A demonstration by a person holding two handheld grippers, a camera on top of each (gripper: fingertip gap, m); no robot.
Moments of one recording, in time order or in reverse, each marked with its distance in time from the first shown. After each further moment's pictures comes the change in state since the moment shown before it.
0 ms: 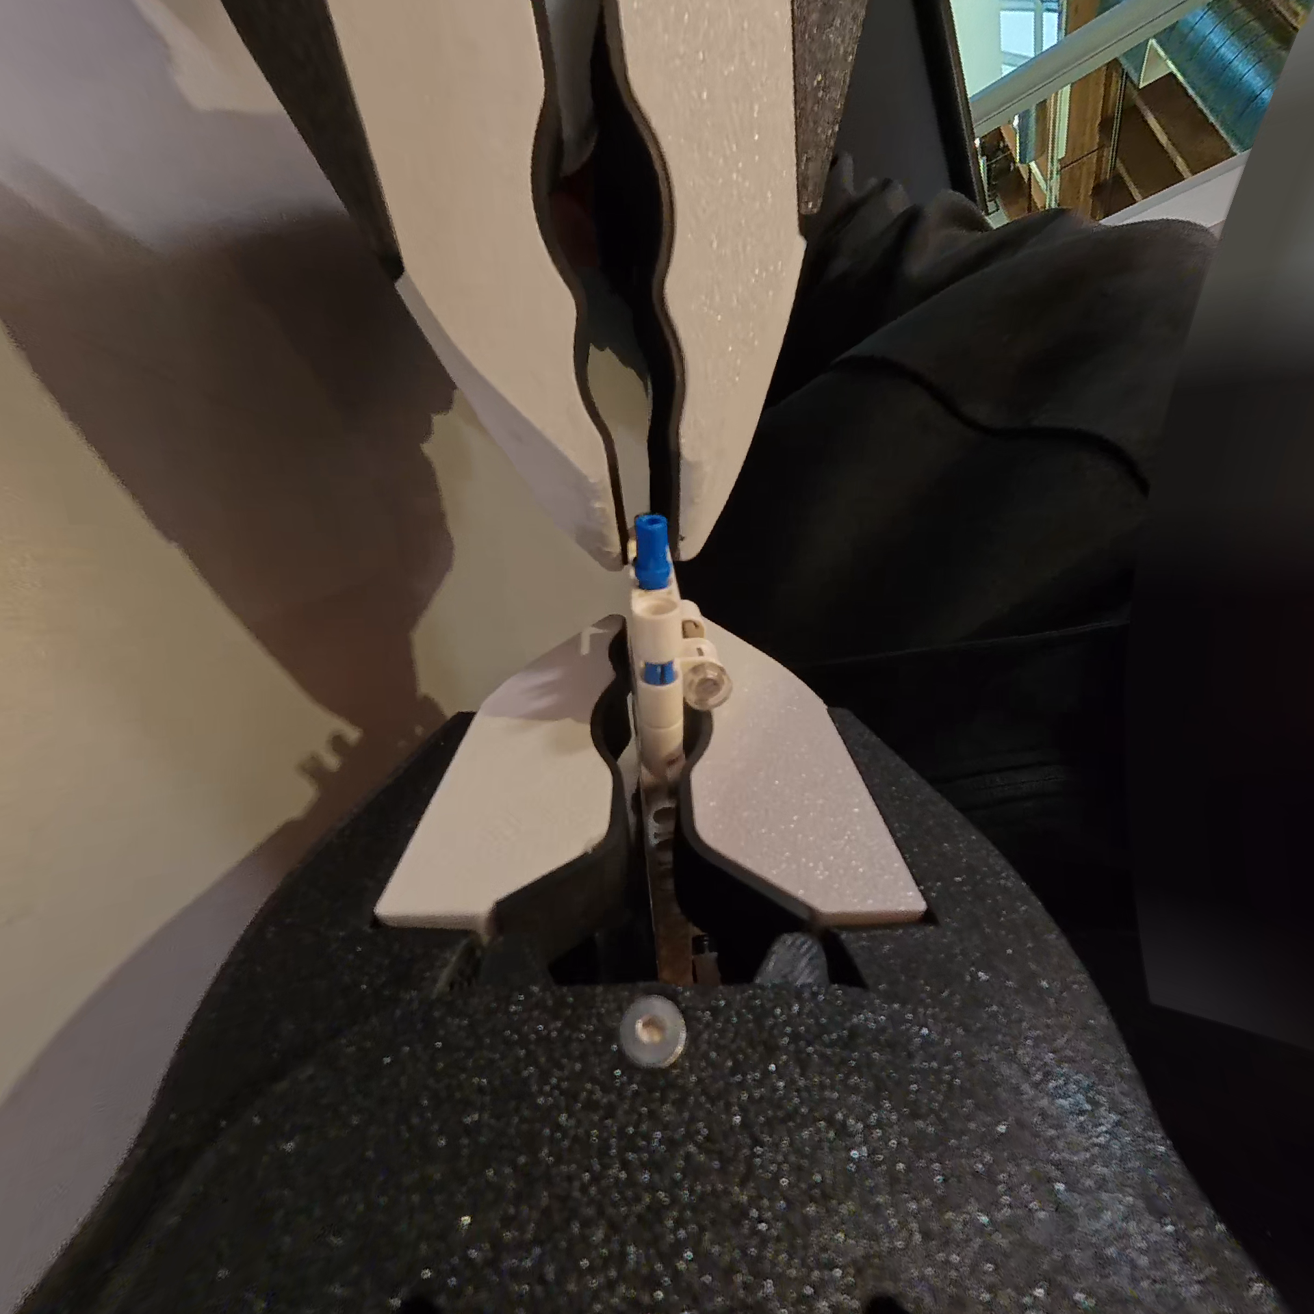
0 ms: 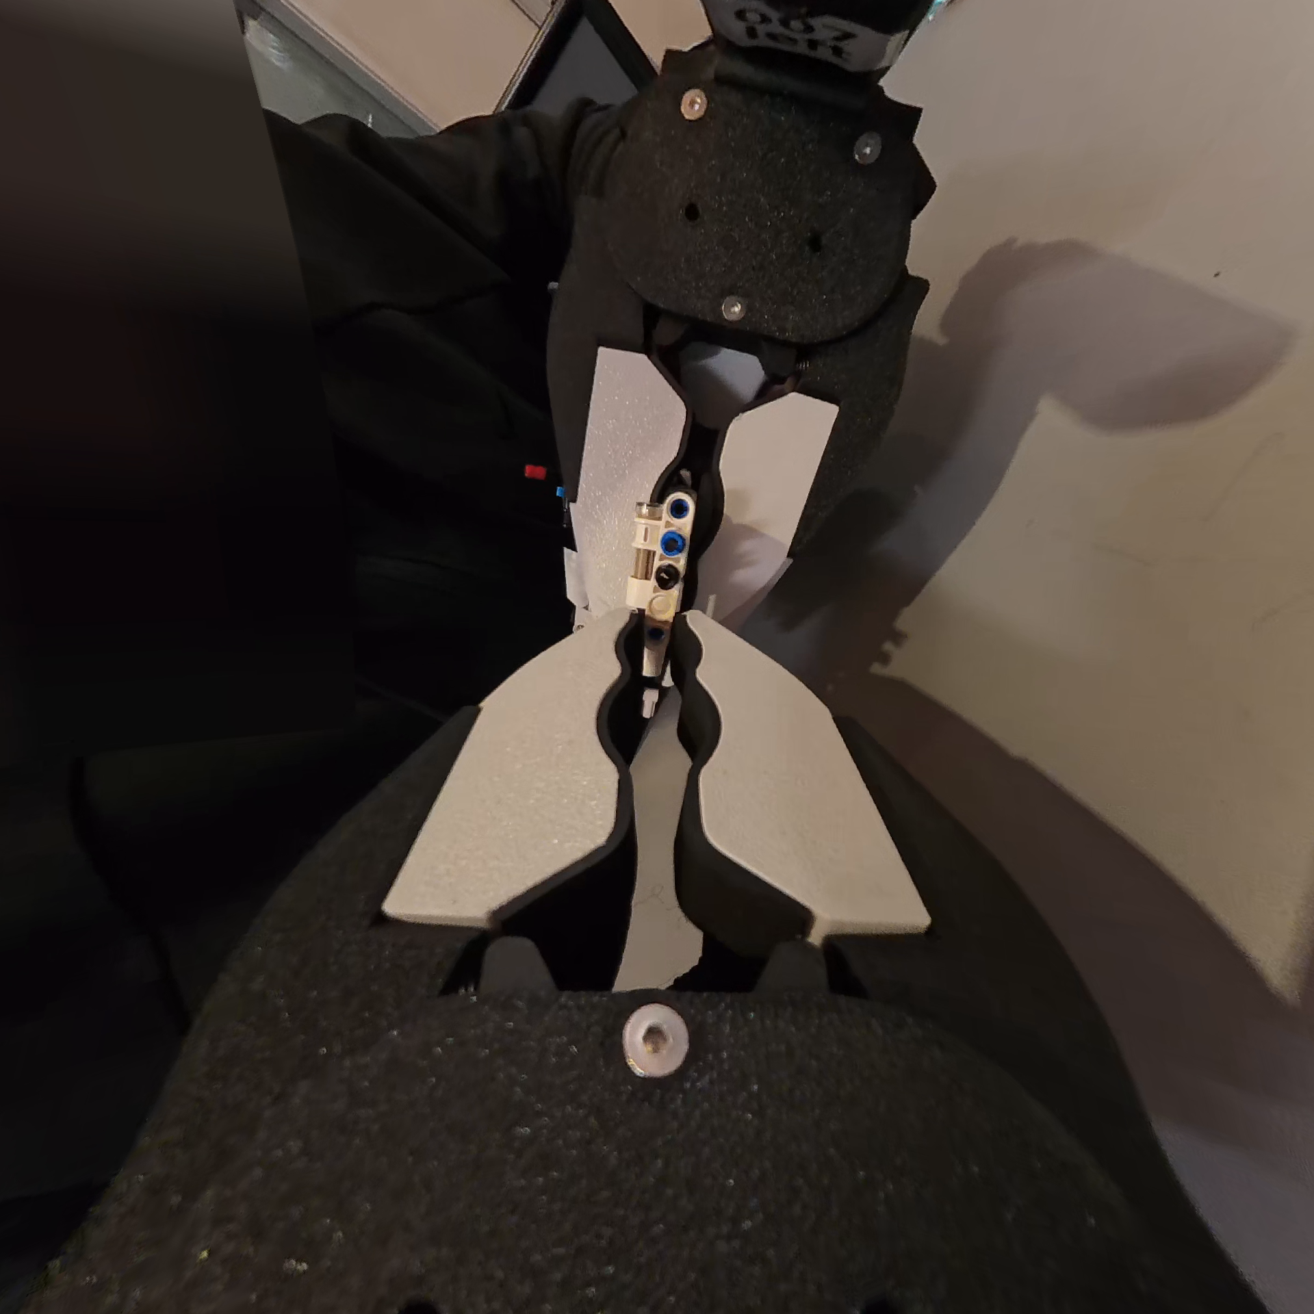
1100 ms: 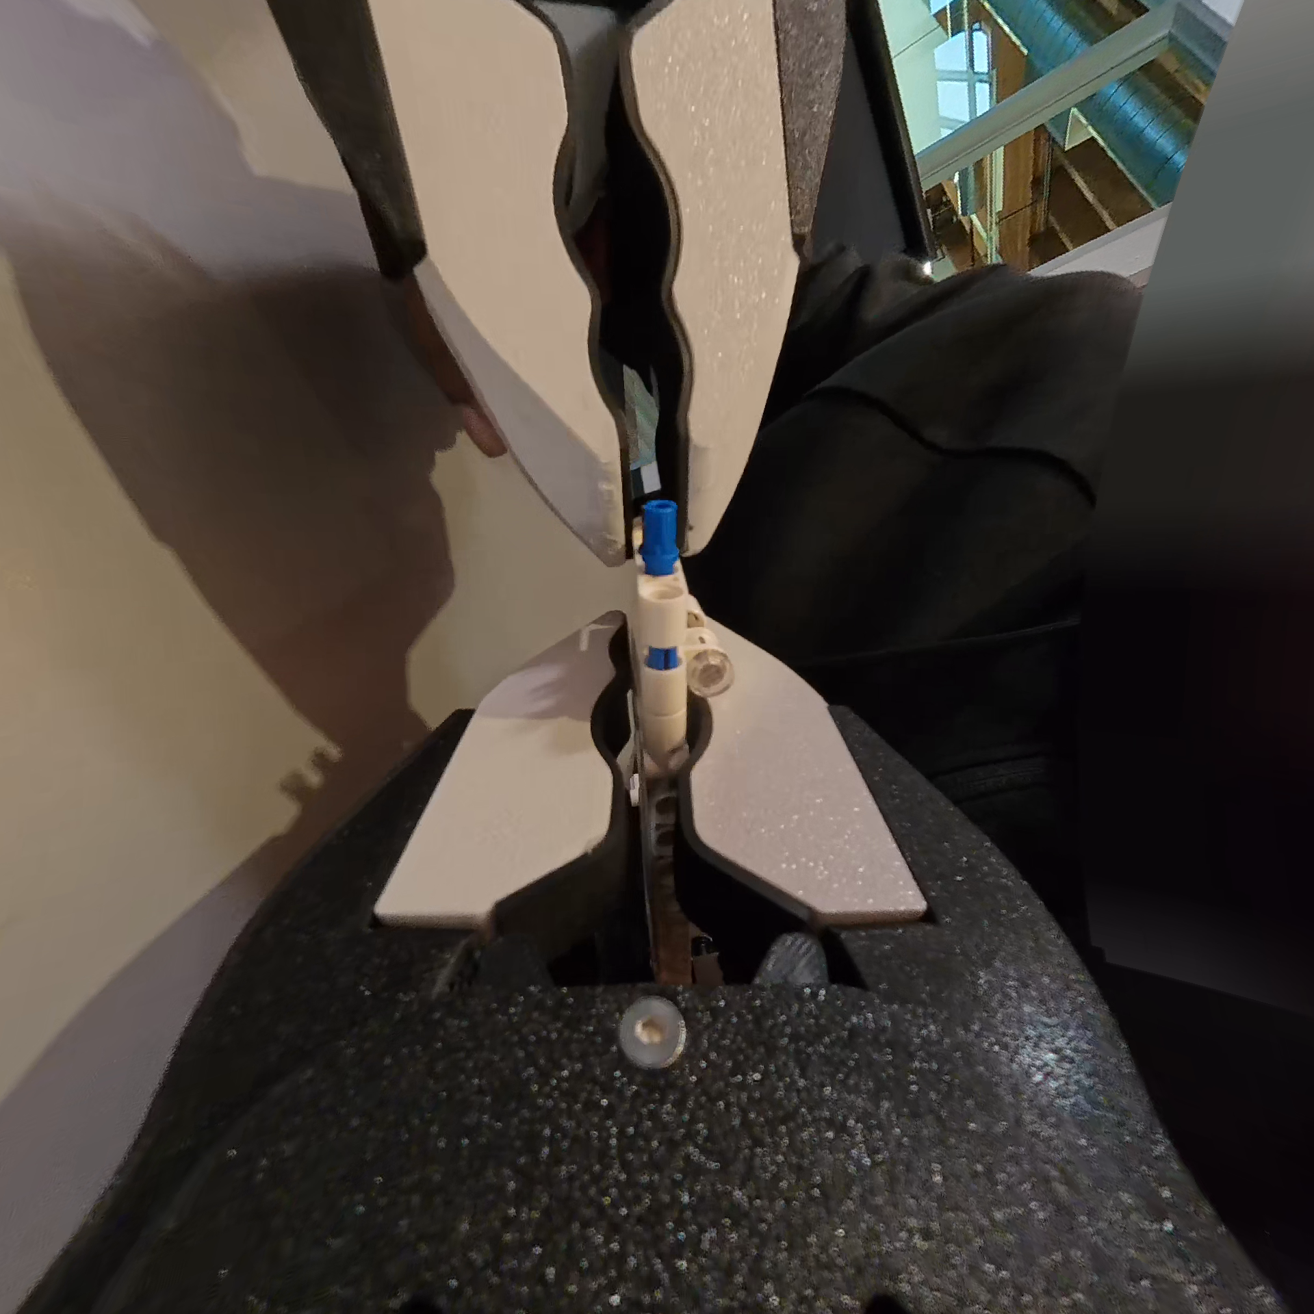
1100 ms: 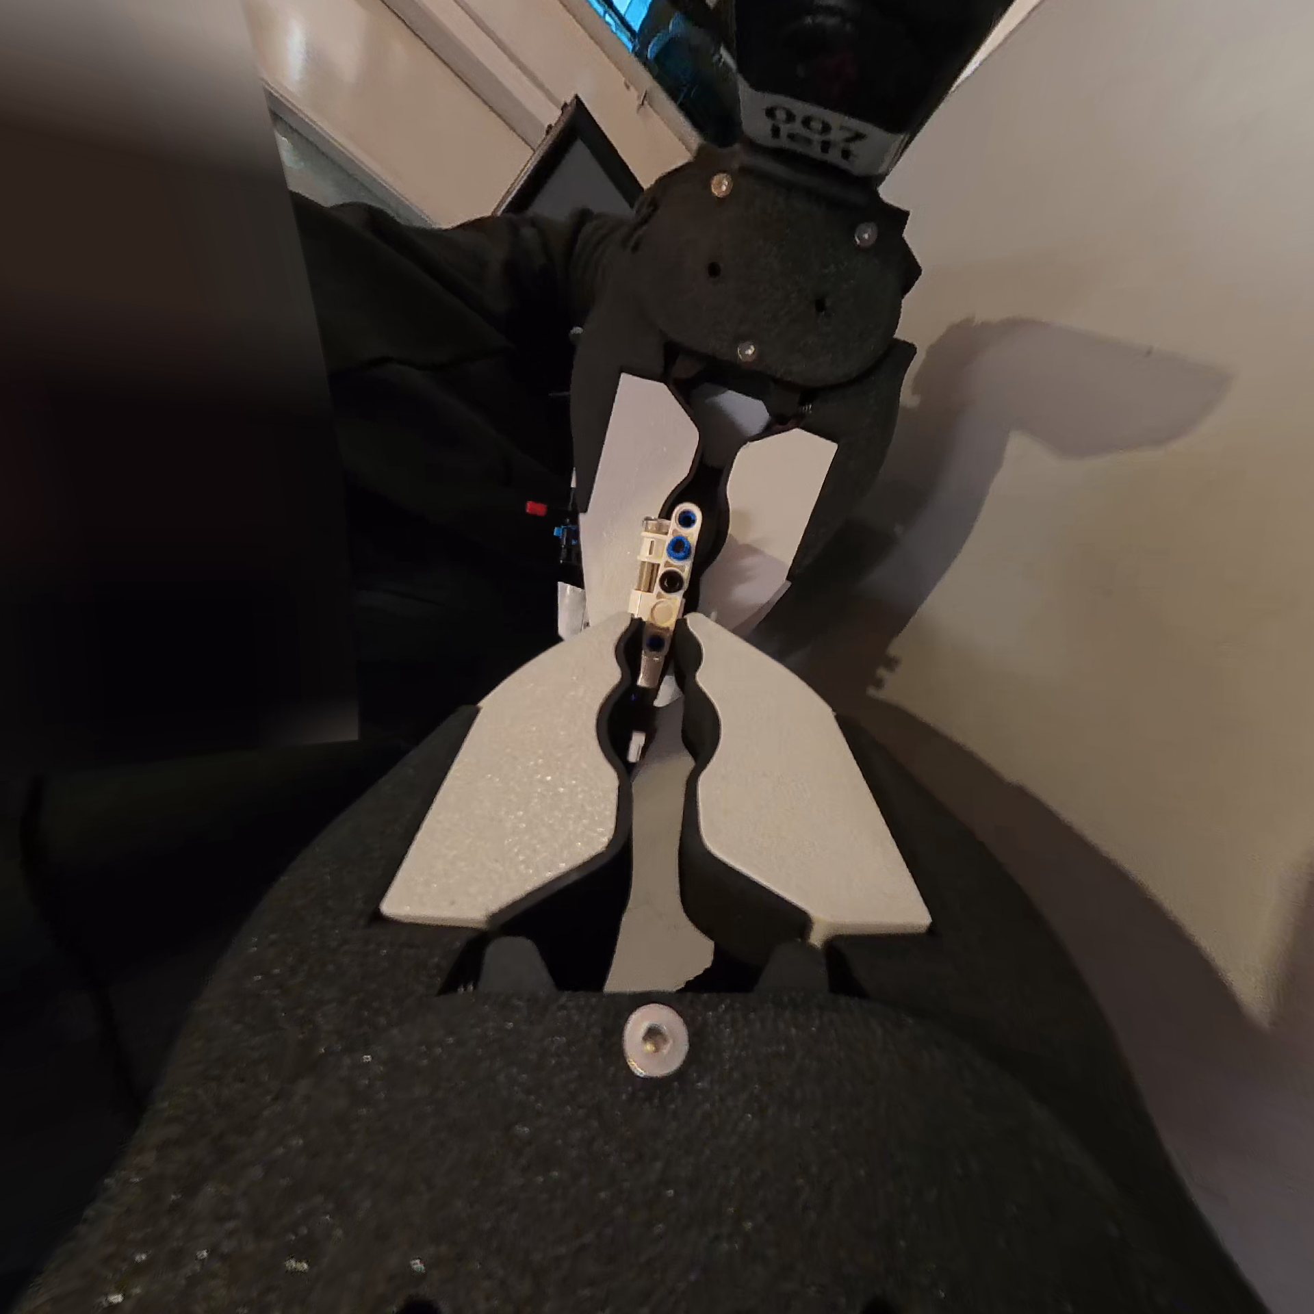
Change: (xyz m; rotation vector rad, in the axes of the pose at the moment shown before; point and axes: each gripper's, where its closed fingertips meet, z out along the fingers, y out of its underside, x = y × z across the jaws) left arm 0.003 -0.002 -0.004 0.052 0.050 -0.004; right arm 0.001 -0.008 0.001 0.113 0.036 -0.036
